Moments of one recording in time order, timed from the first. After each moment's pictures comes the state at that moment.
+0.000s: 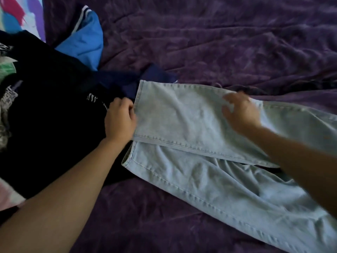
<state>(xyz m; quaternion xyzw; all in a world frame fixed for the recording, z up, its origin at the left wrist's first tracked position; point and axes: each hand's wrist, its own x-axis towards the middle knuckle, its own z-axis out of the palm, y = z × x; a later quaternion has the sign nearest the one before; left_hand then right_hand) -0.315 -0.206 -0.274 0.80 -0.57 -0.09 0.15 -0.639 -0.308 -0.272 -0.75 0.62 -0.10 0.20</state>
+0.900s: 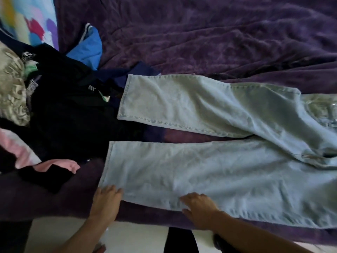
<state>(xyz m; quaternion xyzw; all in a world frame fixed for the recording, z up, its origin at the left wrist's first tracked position) -0.419 0.096 -0.251 0.69 -0.62 -0.18 -0.33 -0.718 0.032 -0.297 -0.81 0.37 0.23 0.39</state>
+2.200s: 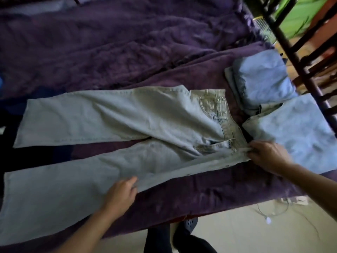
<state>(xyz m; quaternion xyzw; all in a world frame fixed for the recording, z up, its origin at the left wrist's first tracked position) -0.762 0.005 -0.244 0.65 -0.69 -0.31 -0.03 -1.219 -0.070 -0.221 -0.69 0.71 0.09 0.13</state>
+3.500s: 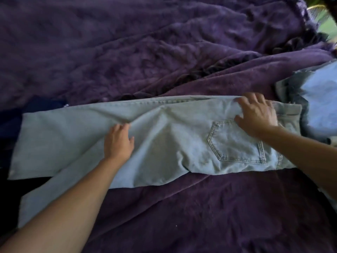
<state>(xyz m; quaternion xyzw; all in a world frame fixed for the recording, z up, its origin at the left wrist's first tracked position) -0.680 -0.274 -0.310 0.74 -0.65 -0.17 0.00 -1.069 -0.326 -0.270 -0.72 0.69 0.06 0.07</state>
